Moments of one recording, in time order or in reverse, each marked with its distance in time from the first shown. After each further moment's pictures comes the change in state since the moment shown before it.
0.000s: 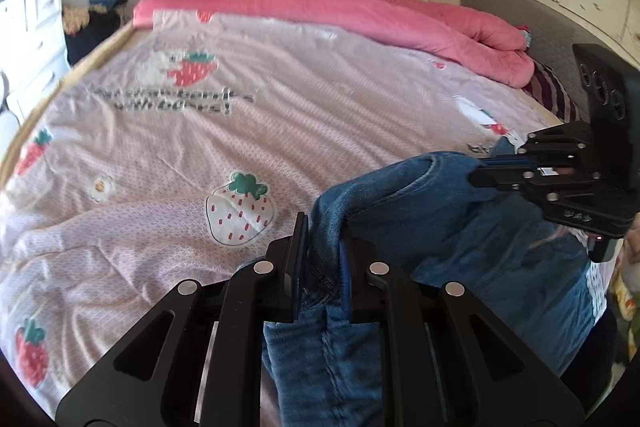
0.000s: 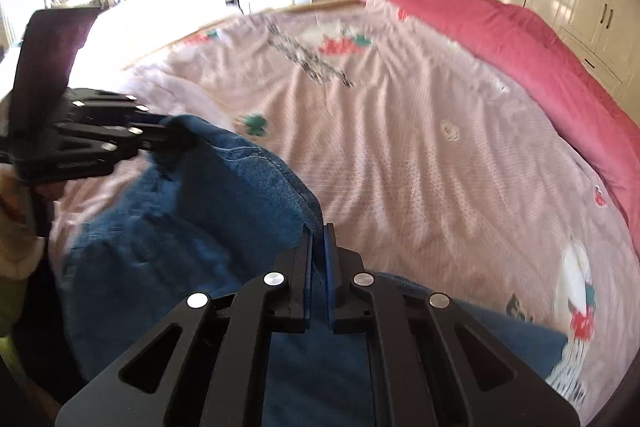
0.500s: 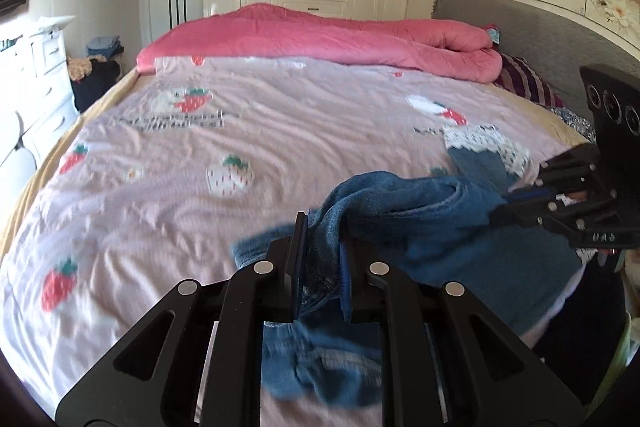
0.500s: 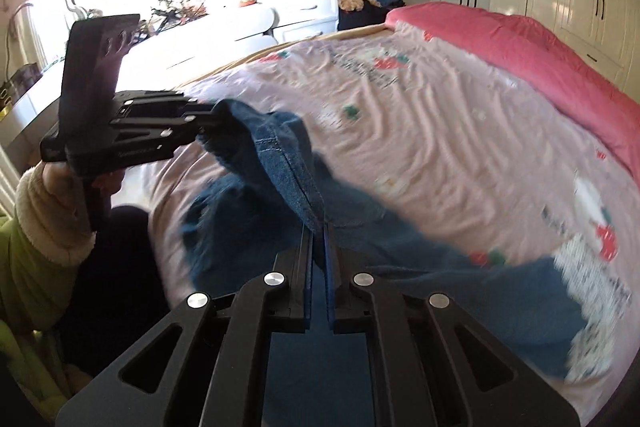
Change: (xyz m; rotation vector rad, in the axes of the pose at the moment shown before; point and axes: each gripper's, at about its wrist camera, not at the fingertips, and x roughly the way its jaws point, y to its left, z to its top) left arm -0.091 -0.047 -0.078 0.101 -0.113 0.015; right arm -0.078 0.097 -0.092 0.044 -0.091 0.101
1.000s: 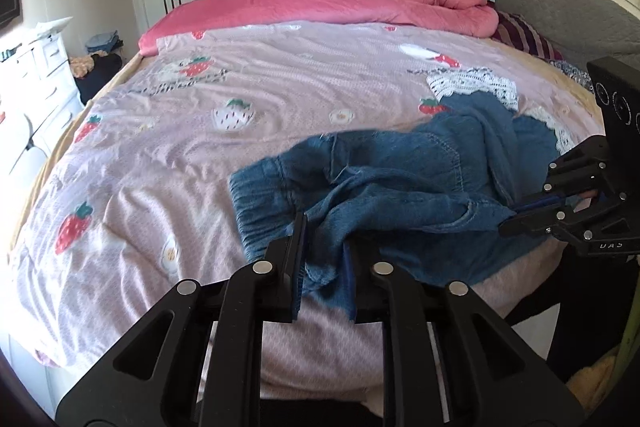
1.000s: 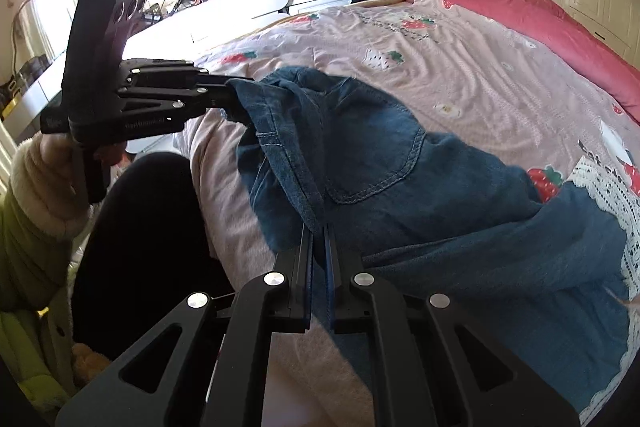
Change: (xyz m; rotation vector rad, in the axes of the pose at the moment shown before) left arm -0.025 -0.015 -0.057 0.078 0.101 0.046; right arm 0.017 0.052 -0.060 0.026 0.060 0.030
